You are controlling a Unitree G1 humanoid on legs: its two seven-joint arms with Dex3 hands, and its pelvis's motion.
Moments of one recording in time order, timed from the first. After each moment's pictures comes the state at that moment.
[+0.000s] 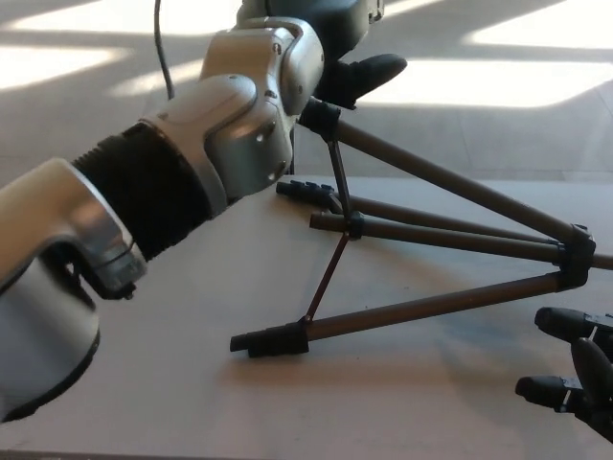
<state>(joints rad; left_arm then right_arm) -1.48 0.44 -1.04 0.52 0.18 0.56 -0.17 0.15 -0.35 -0.22 -0.53 0.55 0.67 0.03</state>
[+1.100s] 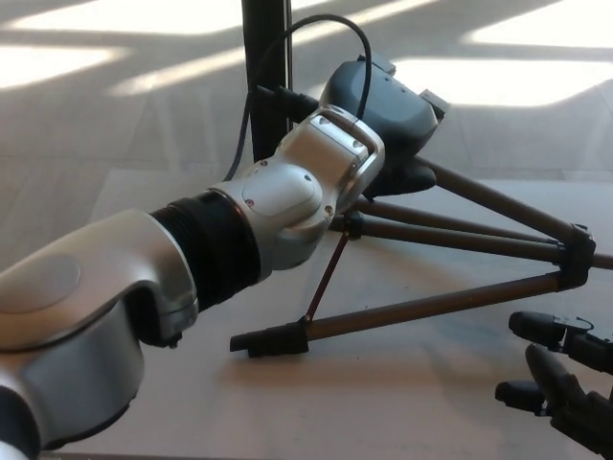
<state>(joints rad) -1.40 0.32 -1.24 0.64 0.55 0.31 -0.17 0.08 -0.31 -0.15 -0.54 0.47 0.82 -0.06</state>
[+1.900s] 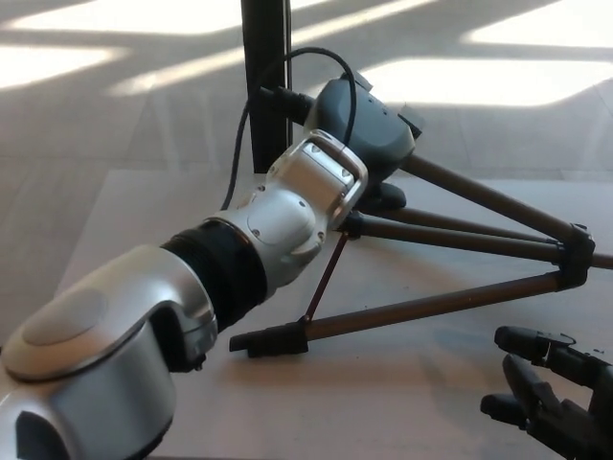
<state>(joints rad) -1.30 0.21 -1.10 0.83 0.81 0.23 -0.11 0.06 -0.21 -0.13 -0.55 0.41 0.91 -0.13</state>
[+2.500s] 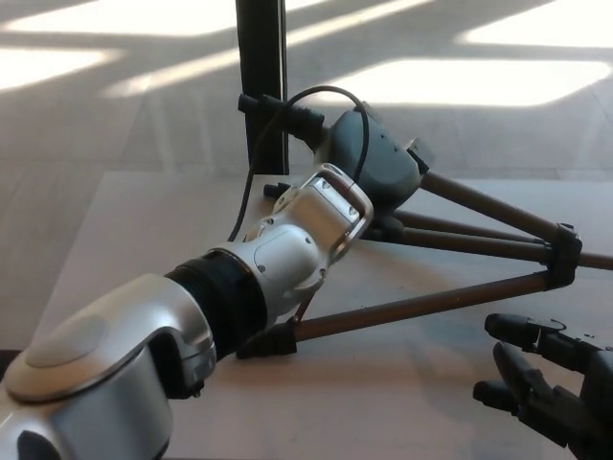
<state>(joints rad) -1.24 0.24 -1.13 0.78 0.96 0.22 -0.12 0.01 -0.21 -0.11 -0.55 0.40 0.93 -0.12</state>
